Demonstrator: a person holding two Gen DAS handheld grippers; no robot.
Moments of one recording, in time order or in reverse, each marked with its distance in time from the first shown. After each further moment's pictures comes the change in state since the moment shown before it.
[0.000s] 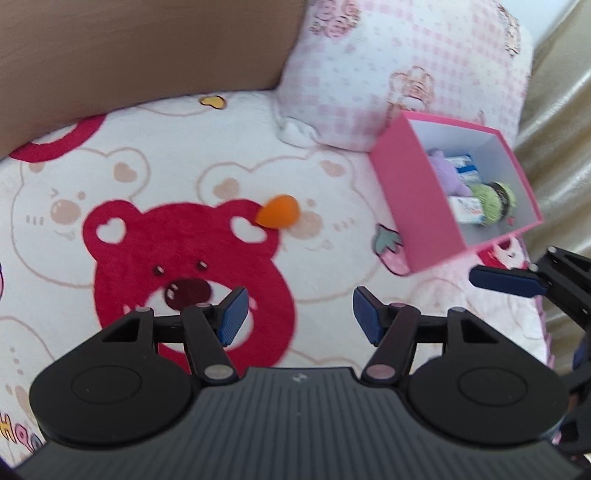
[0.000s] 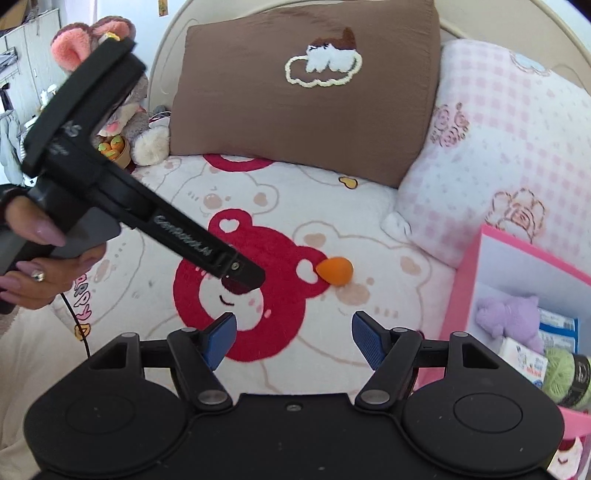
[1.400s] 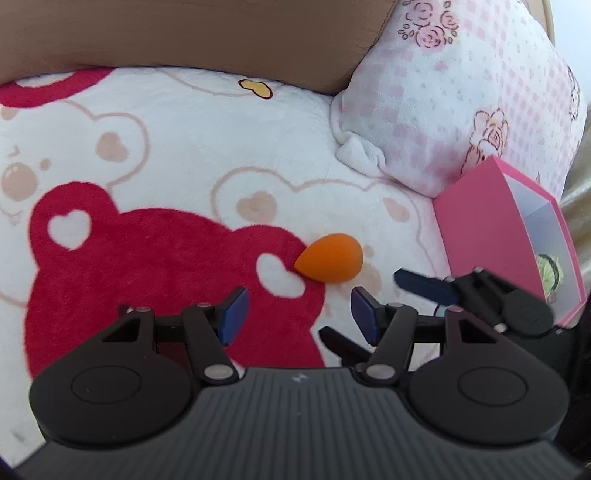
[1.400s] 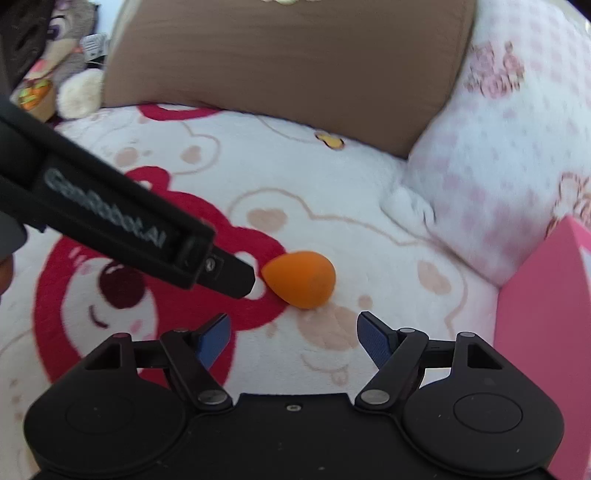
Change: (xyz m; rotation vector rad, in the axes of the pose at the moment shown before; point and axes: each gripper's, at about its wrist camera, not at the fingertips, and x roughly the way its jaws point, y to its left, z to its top) left arm 0.115 0.055 0.008 -0.184 -0.136 -0.049; right arm 0.190 -0.035 -0.005 -0.050 0.016 -0.140
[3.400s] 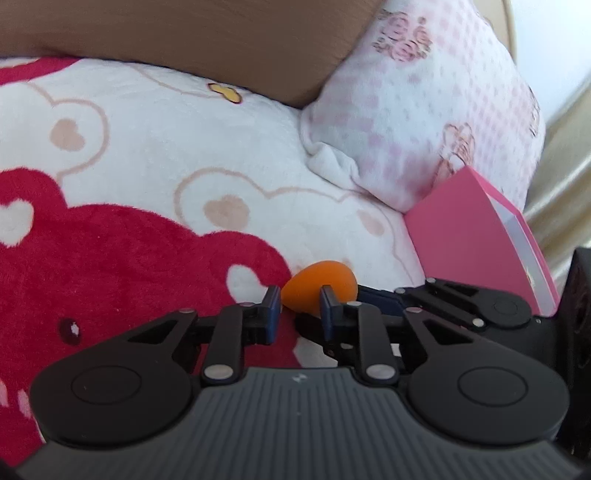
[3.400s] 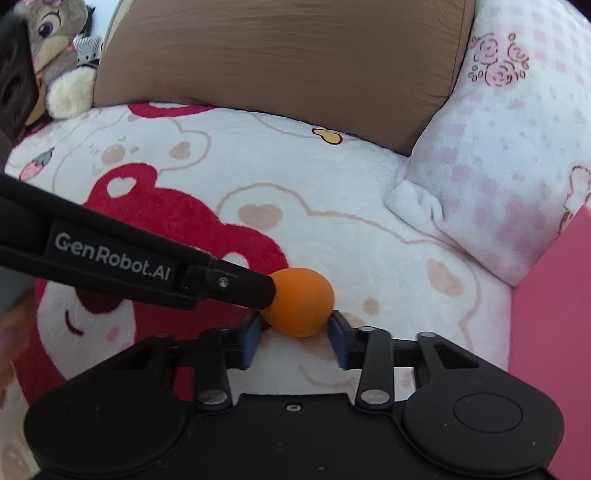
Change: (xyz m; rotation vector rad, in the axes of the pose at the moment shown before) left arm 0.023 0.016 -0.020 0.022 -0.125 -0.186; right arm 0.020 0.002 -0.004 -0.011 -0.038 -0.018
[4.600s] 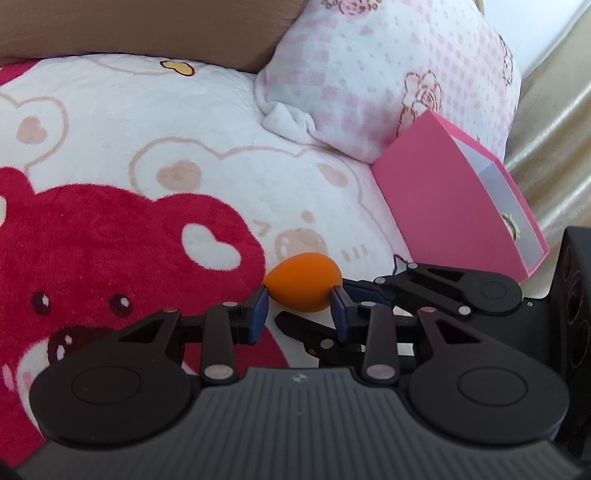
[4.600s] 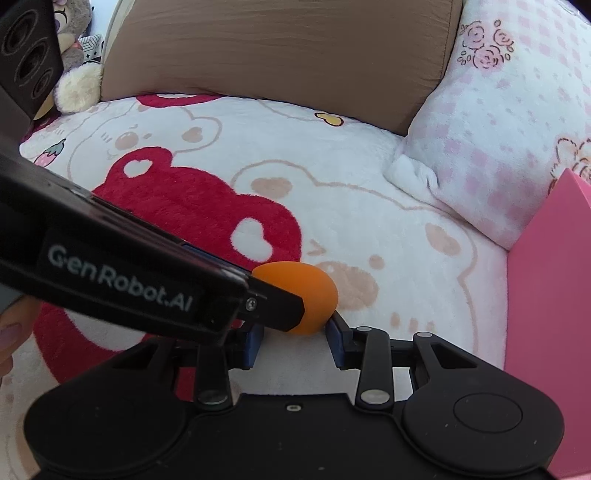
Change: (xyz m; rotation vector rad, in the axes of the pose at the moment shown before) left arm 0.000 -0.028 -0.012 0.095 0.117 -0.017; right arm -0.021 0.008 -0.020 0.037 0.029 0.012
